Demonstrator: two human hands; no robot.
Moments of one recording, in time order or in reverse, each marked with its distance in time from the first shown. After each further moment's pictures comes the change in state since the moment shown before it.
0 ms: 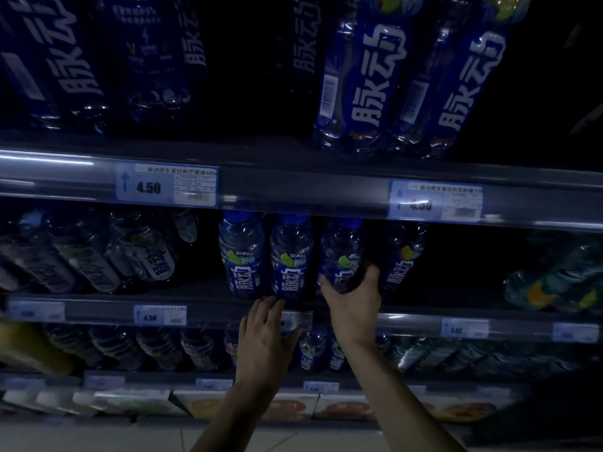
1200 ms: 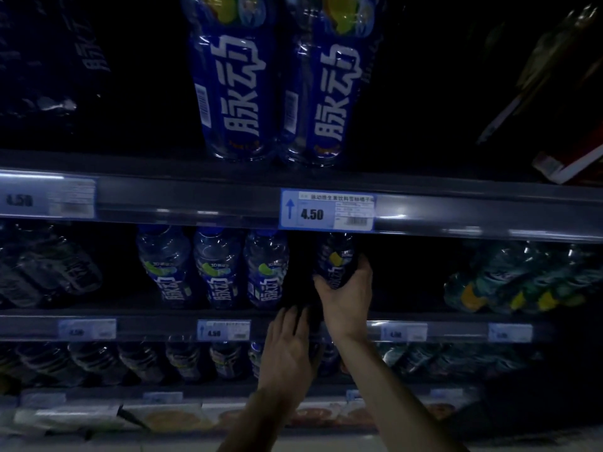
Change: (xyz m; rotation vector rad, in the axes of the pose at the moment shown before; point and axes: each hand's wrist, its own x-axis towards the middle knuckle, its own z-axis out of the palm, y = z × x) left_hand 0.005 0.115 0.077 0.044 -0.183 0.113; right_hand 0.059 0.017 -0.081 -0.047 0.019 -0.009
